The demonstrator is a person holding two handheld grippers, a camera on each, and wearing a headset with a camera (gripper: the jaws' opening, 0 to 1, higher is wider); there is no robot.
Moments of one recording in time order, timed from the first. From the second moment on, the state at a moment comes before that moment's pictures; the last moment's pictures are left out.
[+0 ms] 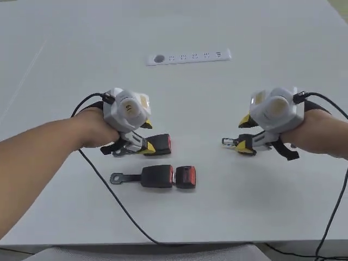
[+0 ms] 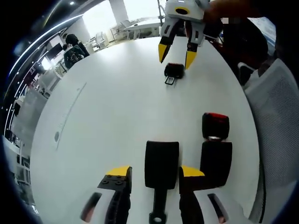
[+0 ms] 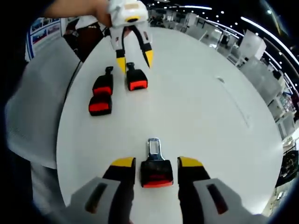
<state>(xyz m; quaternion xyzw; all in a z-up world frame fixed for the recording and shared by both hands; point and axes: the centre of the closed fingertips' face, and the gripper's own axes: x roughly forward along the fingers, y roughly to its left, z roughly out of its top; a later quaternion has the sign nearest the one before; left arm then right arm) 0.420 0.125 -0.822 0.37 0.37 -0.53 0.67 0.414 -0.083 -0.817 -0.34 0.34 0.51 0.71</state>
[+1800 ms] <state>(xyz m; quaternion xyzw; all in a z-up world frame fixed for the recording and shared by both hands) 0.415 0.134 -0.852 0.42 0.39 -0.55 0.60 0.412 -0.007 -0.847 -0.39 0.33 0.58 0.64</state>
